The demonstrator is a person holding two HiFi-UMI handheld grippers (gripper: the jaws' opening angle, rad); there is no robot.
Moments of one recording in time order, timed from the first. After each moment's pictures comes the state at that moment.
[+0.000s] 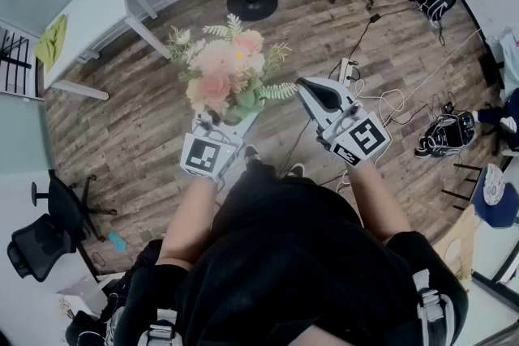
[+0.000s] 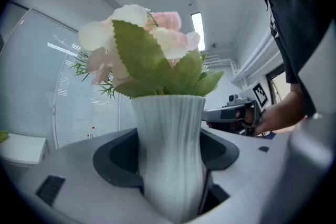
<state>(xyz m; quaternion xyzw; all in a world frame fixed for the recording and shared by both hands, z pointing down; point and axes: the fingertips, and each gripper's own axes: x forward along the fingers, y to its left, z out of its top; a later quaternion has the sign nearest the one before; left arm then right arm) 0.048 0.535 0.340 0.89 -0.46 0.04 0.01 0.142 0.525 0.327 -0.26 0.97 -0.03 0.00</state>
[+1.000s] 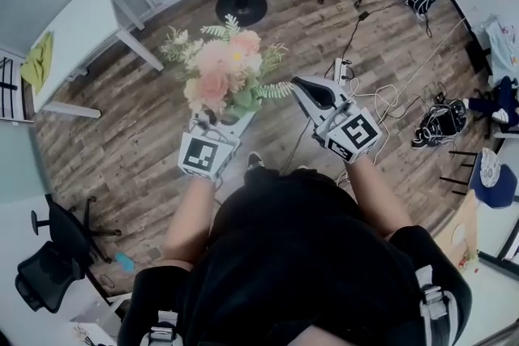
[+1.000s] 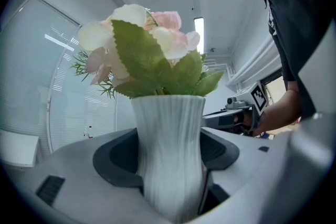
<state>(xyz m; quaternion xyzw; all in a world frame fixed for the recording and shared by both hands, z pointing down) -0.026 0.494 0.349 0.90 -0.43 0.02 0.01 0.068 0.485 0.351 -0.30 0.95 -0.03 -0.05</state>
